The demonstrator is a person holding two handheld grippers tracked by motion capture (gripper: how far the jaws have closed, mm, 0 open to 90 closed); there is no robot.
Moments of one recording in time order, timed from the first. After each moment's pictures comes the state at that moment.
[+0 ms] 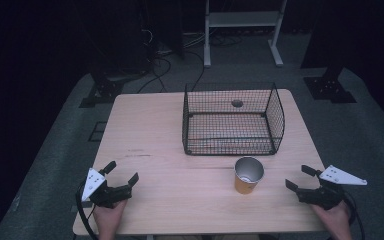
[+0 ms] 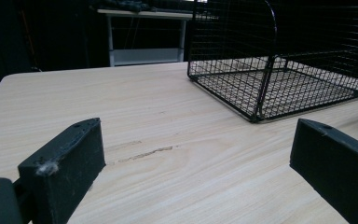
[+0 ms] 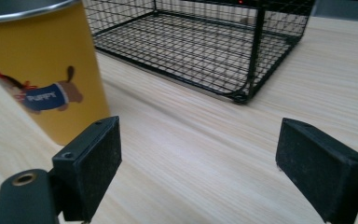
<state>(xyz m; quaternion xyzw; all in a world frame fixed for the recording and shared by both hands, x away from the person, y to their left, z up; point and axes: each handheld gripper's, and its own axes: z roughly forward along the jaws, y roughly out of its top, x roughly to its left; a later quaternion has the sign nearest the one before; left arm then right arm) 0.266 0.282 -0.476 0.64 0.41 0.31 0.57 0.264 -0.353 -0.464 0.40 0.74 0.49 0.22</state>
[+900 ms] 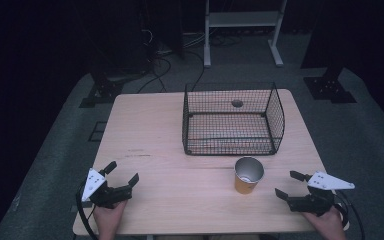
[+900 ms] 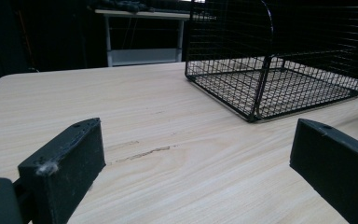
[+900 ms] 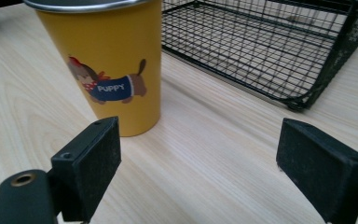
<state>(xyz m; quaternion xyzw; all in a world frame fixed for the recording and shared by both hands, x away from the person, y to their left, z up) 0.266 0.282 -0.476 0.65 0.40 0.31 0.57 0.250 -0.322 -0.458 0.35 0.78 0.48 0.20</state>
